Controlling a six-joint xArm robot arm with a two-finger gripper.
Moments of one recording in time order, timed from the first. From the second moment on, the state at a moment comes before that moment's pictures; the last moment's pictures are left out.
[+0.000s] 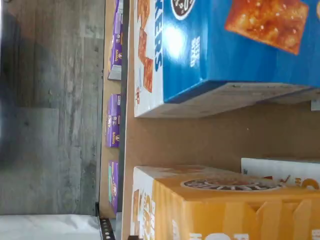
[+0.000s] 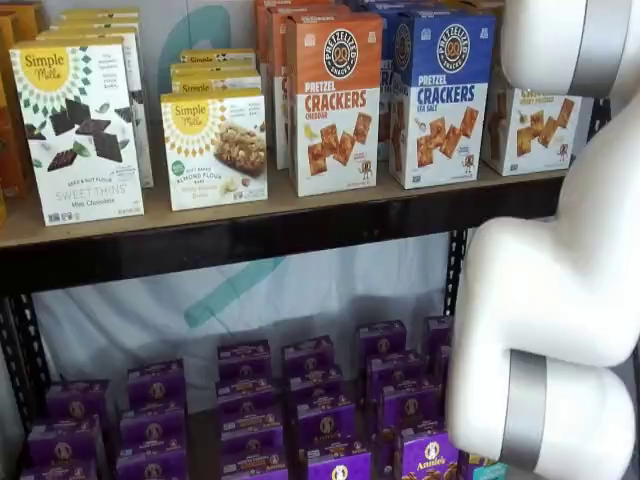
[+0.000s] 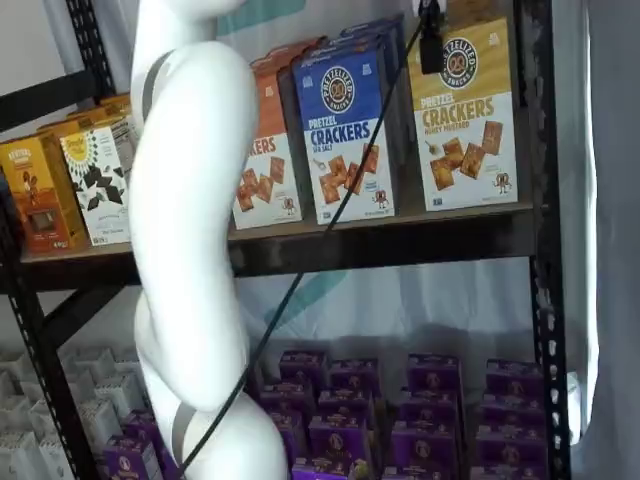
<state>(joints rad) -0.62 -0.02 -1.93 0.20 1.77 -2.12</state>
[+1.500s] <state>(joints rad) -0.58 -0.01 -1.97 0.14 1.80 -2.11</state>
